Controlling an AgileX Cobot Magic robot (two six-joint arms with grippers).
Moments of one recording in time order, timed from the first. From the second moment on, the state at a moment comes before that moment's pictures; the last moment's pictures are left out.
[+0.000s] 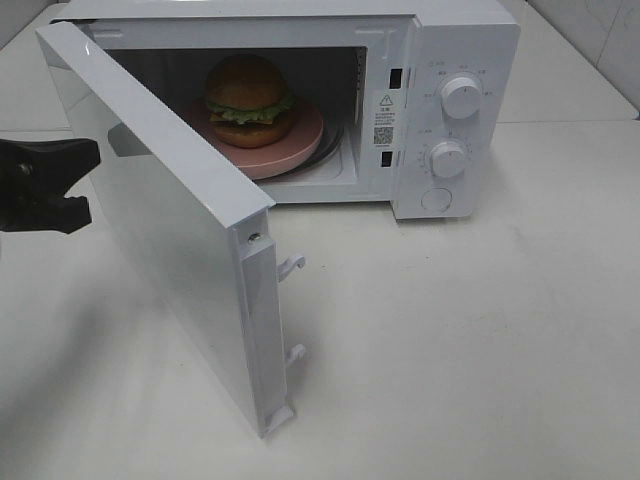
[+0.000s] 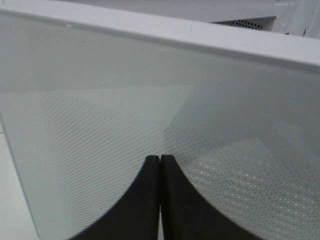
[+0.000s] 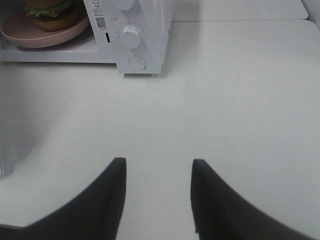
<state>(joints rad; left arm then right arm) -0.16 1.56 -0.40 0.51 -0.93 -0.31 0.15 0.00 -0.50 -0.01 1.01 0.10</state>
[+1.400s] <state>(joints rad) -0.55 1.85 -0.84 0.31 -0.74 -0.30 0.15 0.00 -0.50 -0.01 1.01 0.10</state>
